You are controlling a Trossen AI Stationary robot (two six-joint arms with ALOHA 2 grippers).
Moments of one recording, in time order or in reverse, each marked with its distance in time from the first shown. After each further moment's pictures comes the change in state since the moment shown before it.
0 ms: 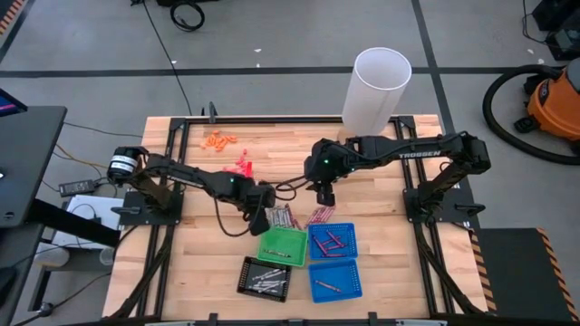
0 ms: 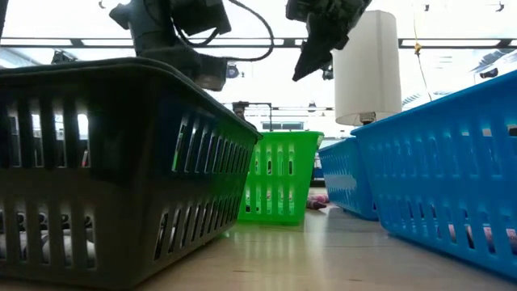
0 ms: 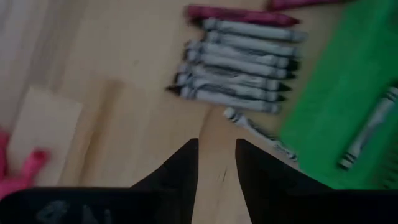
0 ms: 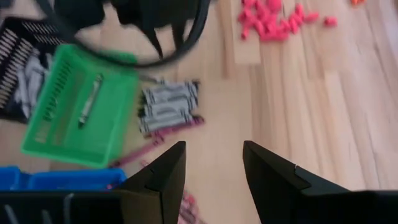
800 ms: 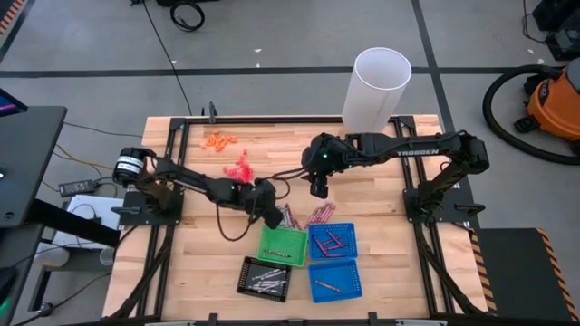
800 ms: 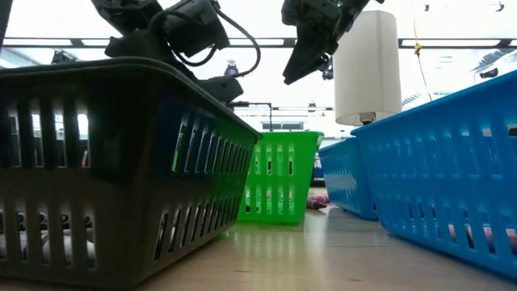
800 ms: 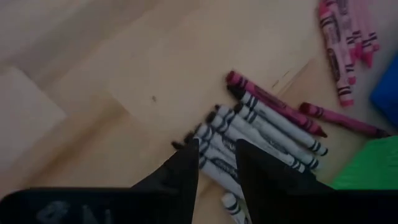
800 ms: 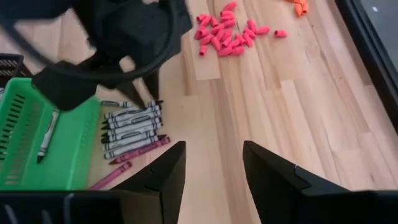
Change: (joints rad) left arm -0.010 0.054 -0.157 0.405 -0.169 -0.447; right arm -0.037 0.010 0.000 0.059 0.107 0.045
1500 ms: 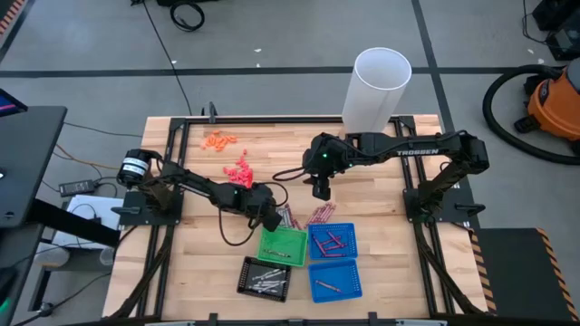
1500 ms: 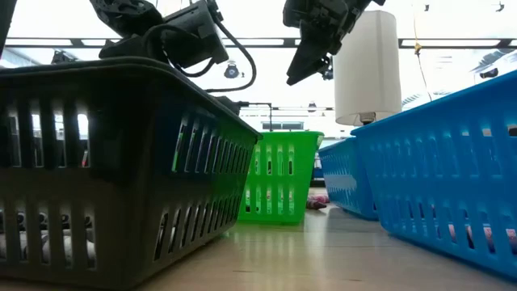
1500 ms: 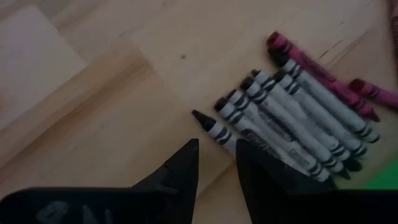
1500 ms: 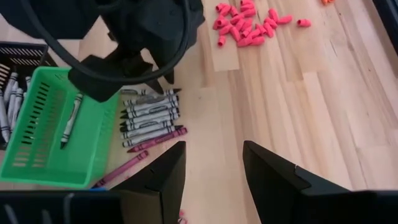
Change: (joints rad) left arm -0.022 0.052 0.009 -0.099 -0.020 -0.110; right arm -0.005 0.000 0.000 -0.031 -0.087 -0.002
